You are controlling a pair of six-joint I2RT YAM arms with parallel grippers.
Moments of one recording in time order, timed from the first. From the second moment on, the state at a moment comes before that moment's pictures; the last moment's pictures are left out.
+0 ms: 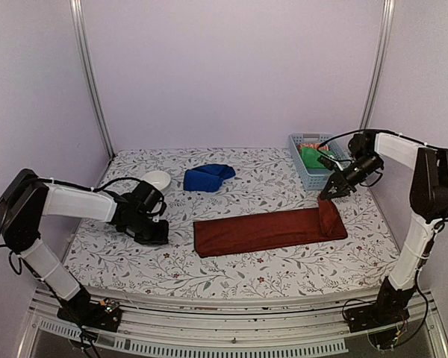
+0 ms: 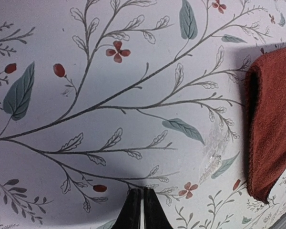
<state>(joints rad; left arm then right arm) -0.57 1.60 0.77 -0.33 0.07 -0.52 0.05 1.87 1.52 -1.23 -0.74 -0.41</state>
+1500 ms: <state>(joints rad) -0.67 1.73 0.73 0.09 0.26 -0.70 0.68 2.49 2.16 -0.88 -1.09 0.10</state>
